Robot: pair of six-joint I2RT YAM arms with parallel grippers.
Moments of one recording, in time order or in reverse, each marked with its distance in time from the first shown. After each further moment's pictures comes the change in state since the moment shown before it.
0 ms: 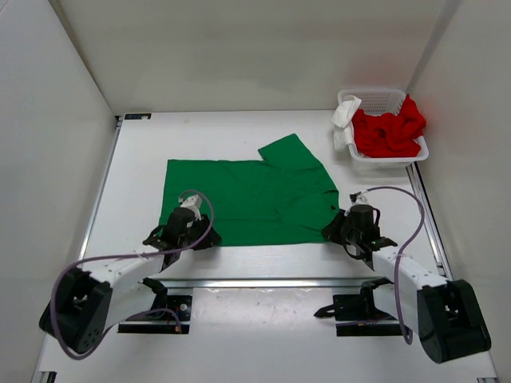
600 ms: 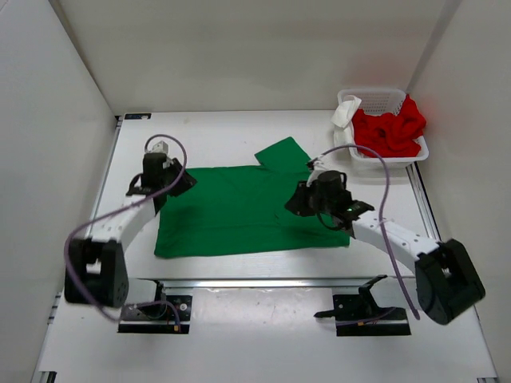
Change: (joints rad) left arm 0.322 0.138 0.423 -0.134 0.017 0.002; right arm 0.242 0.174 0.400 -0.071 -0.077 -0.071
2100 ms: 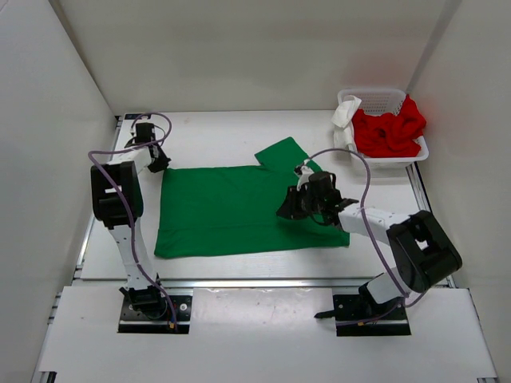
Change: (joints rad) left arm 0.240 0.876 0.754 -0.210 -0.218 0.163; right arm 0.042 0.266 0.001 0.171 -0.179 -0.042
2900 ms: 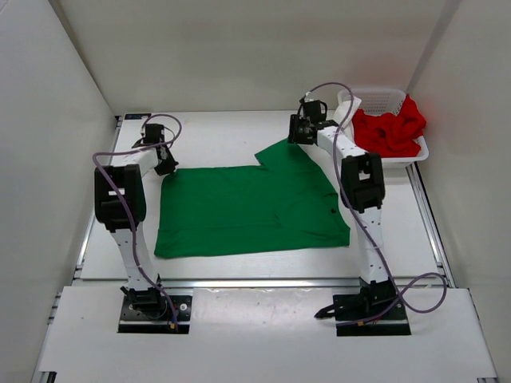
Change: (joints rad) left arm -0.060 -0.053 -0.043 -0.046 -0.020 0.026; right arm -0.253 0.954 1.377 -0.497 0.313 -0.168
